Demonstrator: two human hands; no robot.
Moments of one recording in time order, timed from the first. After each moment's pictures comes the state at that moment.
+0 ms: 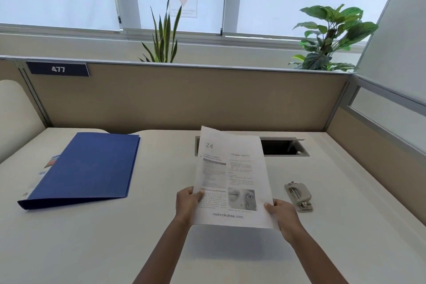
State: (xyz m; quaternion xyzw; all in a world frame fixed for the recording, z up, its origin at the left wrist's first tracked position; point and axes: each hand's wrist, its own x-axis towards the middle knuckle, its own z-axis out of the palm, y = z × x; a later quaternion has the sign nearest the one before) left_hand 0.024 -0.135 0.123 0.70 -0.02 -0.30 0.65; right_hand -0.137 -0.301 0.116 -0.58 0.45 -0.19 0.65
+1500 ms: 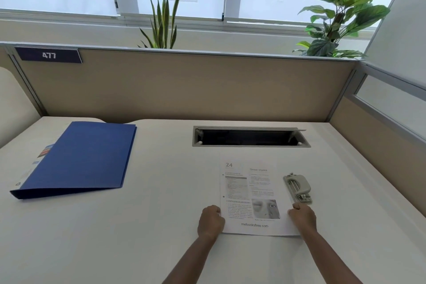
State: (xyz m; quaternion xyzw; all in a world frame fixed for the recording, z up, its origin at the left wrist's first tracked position) left_hand -0.030 -0.175 0.053 0.86 -0.16 -0.30 0.38; right_hand -0.166 -0.362 0.062 -0.70 0.59 -0.14 0.38
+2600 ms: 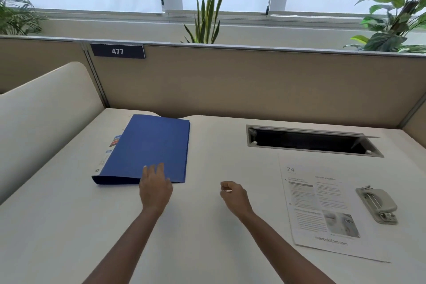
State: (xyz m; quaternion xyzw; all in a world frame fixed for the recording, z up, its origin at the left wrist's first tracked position) left_hand 0.166 0.039 0.094 0.97 -0.12 0.04 0.21; right_hand 0.056 -0.130 0.082 -0.80 0.30 -0.05 0.52
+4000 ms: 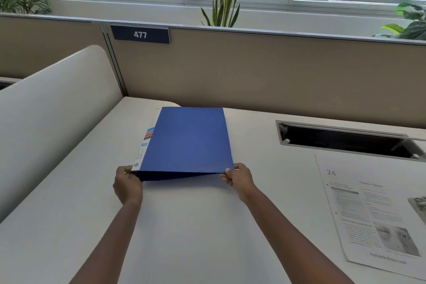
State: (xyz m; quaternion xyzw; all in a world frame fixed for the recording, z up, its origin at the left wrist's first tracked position) left_hand 0.259 0.138 0.070 0.82 0.17 0.09 0.53; right_hand 0.160 -0.088 0.084 -0.59 0.37 -0.07 0.72
